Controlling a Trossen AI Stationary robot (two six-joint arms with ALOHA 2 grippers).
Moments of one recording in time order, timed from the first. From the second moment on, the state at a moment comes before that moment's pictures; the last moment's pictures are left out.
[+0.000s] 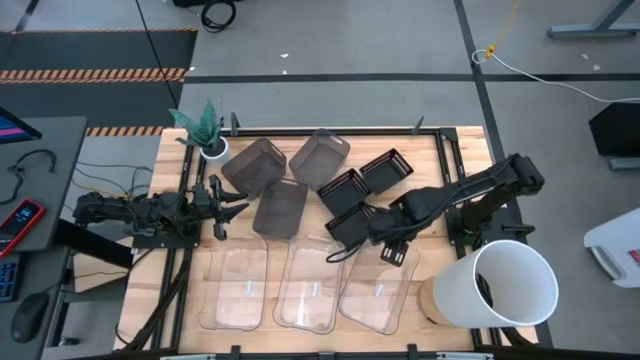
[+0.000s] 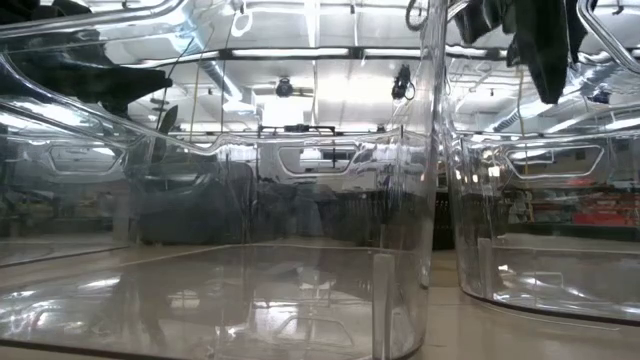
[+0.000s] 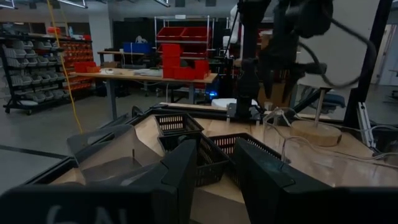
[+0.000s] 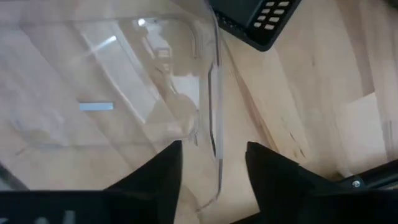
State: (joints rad) left arm -0.13 0.03 0.01 0.12 -0.37 -0.01; right arm 0.29 1.57 1.33 -1.34 -0.01 0.79
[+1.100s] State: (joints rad) left arm -0.13 0.03 0.01 0.12 -0.37 -0.01; right arm 0.21 1.65 1.16 -1.20 -0.08 0.74
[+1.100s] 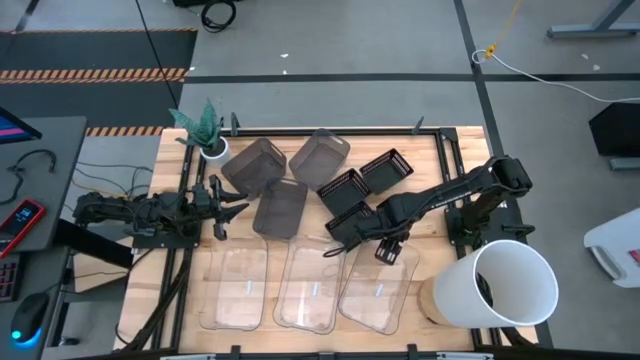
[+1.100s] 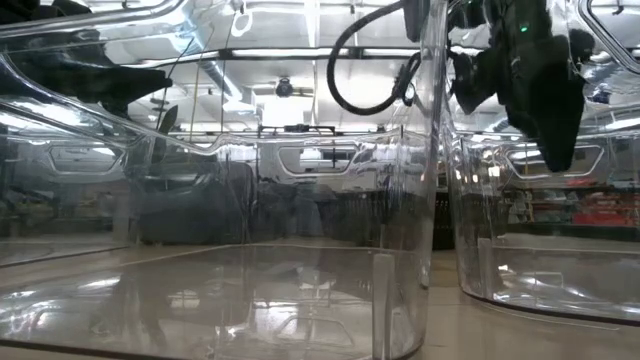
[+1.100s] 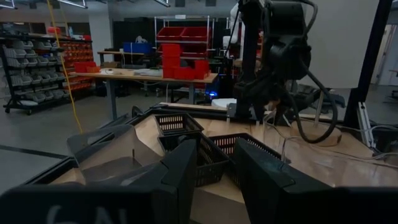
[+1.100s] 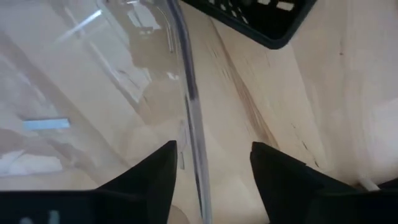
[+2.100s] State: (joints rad) left arm -0.13 0.03 0.01 0.12 -0.37 -0.01; right arm 0.20 1.65 1.12 -1.12 -0.10 0.71
